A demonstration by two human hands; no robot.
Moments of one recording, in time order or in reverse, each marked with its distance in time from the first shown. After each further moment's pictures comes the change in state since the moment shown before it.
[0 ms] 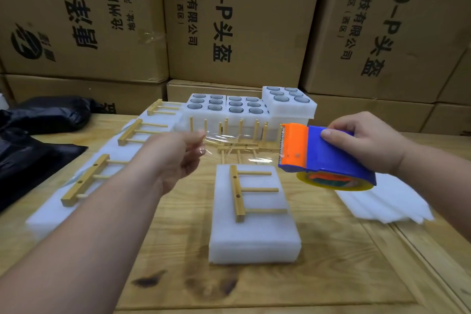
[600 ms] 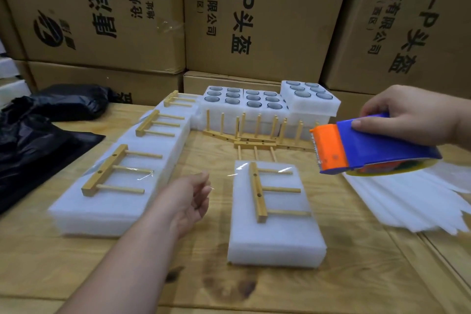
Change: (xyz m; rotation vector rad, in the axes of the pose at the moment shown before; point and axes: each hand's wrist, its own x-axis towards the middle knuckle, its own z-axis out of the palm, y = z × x) left_hand 0.003 -0.078 -0.031 -0.263 0.135 -0.275; right_hand 0.038 -0.023 -0.039 -0.269 -0.242 0.028
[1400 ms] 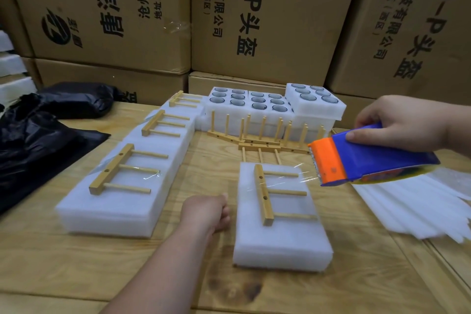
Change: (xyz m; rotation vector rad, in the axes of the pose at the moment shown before) left_hand 0.034 -0.047 0.010 0.205 0.179 0.054; right_hand 0.016 -0.007 0.010 -0.118 -0.083 -0.025
